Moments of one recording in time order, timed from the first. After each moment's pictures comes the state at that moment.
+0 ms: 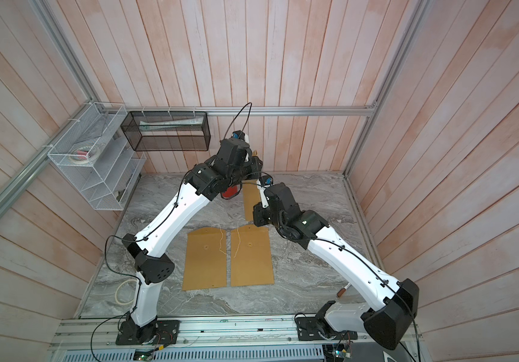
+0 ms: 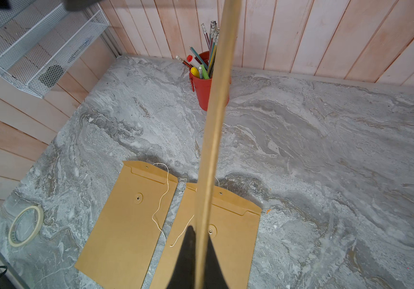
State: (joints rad) left arm -0.78 2.09 2.49 -0.87 -0.20 -0.56; right arm 0.73 1.29 1.29 -0.58 0.09 0.33
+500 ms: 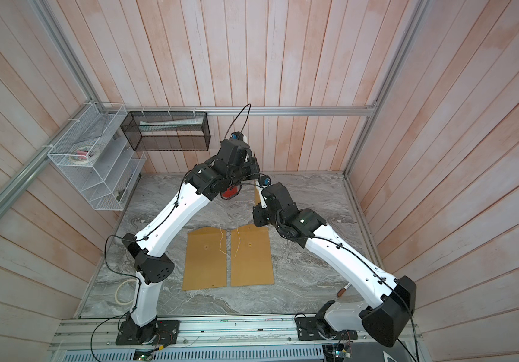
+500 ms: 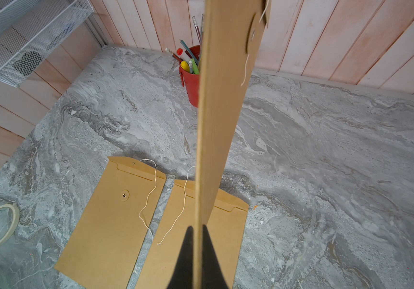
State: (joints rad) left arm -0.77 2.09 2.47 -0.88 -0.22 -0.58; right arm 0.74 1.31 1.31 -0.62 0.14 0.30
